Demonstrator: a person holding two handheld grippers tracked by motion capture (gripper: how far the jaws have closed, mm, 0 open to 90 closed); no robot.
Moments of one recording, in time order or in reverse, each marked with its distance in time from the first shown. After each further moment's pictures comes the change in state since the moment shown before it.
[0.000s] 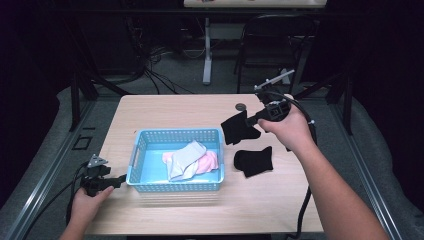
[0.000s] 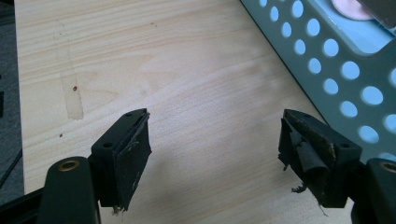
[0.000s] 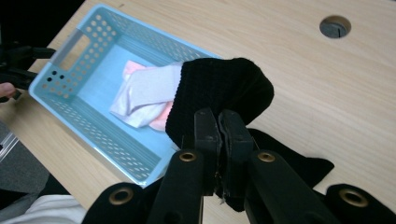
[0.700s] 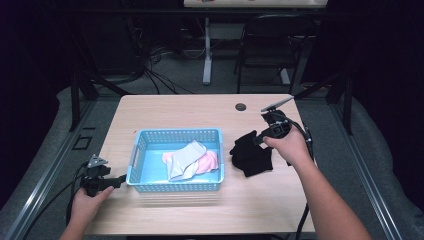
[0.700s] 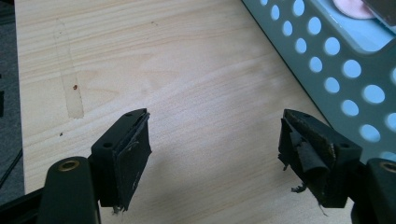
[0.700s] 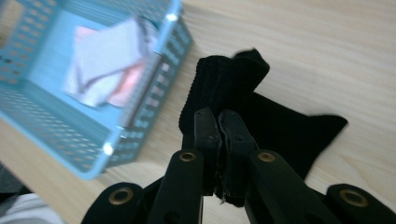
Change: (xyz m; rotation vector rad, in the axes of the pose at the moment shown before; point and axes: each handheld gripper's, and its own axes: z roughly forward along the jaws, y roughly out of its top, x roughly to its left) left arm 0.000 -0.001 0.000 0.000 0.001 0.001; right arm -0.054 -0.048 0.066 0.134 -0.020 0.140
